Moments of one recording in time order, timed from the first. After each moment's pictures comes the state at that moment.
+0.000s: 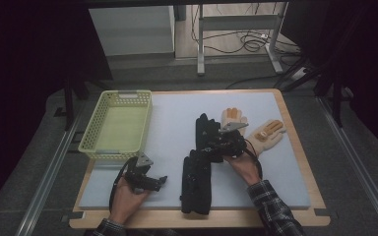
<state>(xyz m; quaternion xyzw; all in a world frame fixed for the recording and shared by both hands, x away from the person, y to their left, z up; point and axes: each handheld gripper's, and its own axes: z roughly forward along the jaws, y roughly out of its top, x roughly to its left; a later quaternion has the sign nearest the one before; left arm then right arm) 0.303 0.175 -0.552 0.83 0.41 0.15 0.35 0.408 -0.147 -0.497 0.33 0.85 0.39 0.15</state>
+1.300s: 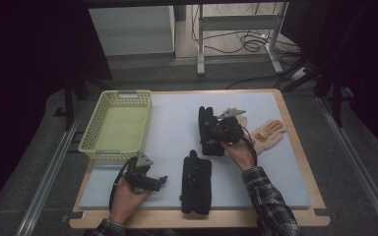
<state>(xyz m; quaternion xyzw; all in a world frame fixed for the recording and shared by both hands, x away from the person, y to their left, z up) 0.303 0.175 -0.552 0.83 0.41 0.15 0.35 0.444 -0.138 -0.486 0.37 0.83 0.38 0.16</state>
